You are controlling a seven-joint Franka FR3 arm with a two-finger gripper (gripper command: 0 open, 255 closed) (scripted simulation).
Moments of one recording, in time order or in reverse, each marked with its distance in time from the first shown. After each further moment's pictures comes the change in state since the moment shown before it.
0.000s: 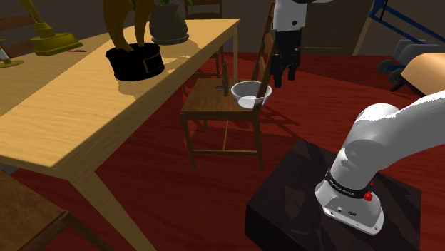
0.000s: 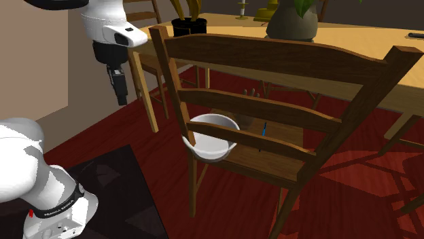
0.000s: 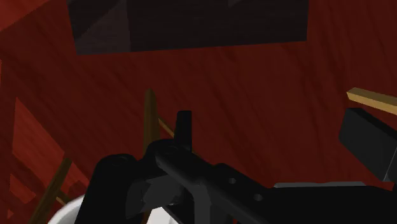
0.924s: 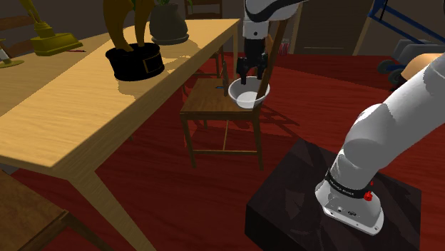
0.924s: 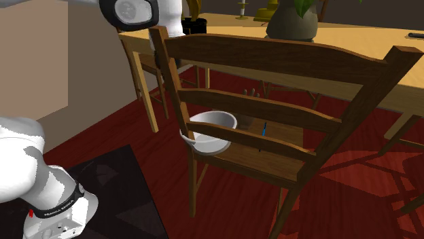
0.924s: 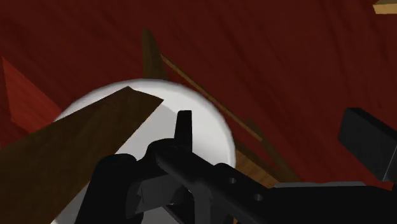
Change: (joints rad) arm -0.031 0.383 -0.013 0.173 0.019 0.307 0.065
